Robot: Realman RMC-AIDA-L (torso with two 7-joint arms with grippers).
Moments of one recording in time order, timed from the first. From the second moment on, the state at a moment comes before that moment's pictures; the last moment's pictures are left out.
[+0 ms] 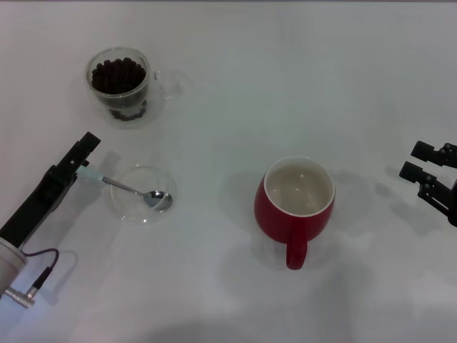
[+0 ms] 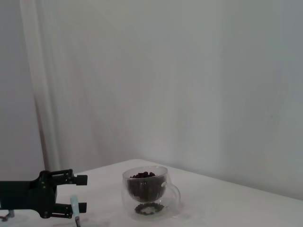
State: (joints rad) left arm -0.28 -2.08 2.84 0.11 -0.87 1.28 -1.40; right arm 0.29 1.93 -2.52 0.25 0.24 -1.82 0.62
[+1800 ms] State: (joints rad) left arm -0.42 -2.04 2.84 -0.25 -0.94 1.60 -1.48; right arm 0.32 1.96 -2.52 0.24 0.26 -1.86 0.62
